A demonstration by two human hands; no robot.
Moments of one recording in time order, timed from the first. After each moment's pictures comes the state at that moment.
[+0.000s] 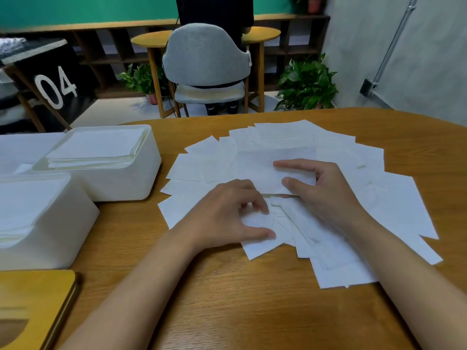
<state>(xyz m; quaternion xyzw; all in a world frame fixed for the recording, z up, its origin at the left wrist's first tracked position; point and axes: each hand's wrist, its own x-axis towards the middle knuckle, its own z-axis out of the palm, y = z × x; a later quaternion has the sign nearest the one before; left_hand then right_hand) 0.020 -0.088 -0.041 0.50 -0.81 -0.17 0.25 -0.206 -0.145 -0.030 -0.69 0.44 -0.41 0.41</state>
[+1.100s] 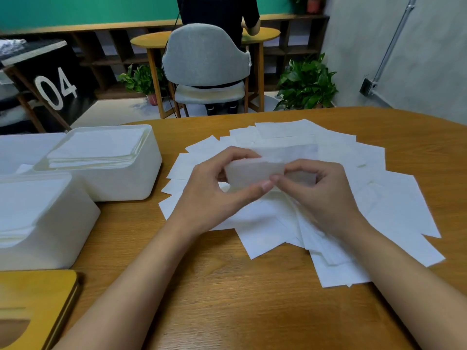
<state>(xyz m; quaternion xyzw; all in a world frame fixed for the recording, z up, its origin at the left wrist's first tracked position) 0.021 -0.080 -0.013 0.49 -0.67 -0.27 0.48 -0.194 -0.133 -0.033 -0.68 0.37 -0.50 0.39</state>
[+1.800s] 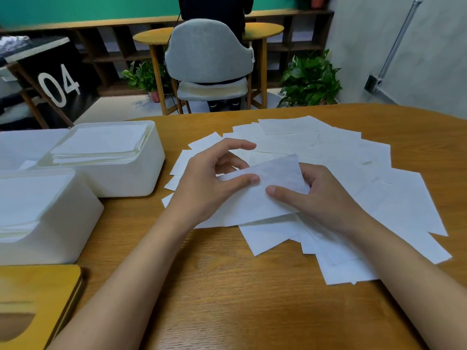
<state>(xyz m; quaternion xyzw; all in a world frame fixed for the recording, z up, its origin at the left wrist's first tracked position) 0.033 -0.086 -0.010 0.53 -0.66 -0.25 0.46 -0.192 -0.121 -0.019 -0.71 0.39 -0.34 0.48</state>
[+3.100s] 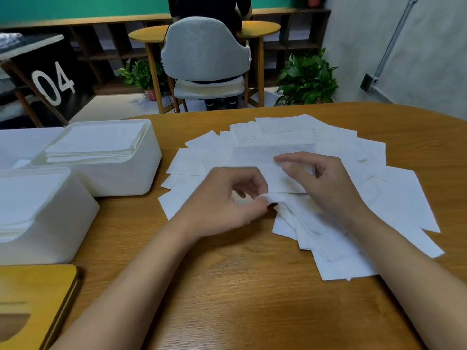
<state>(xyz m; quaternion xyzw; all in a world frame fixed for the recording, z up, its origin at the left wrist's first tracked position) 0.014 -0.073 -0.012 0.50 -0.74 -0.28 0.36 -0.202 -0.138 -0.026 -0.71 0.41 -0.43 0.38</state>
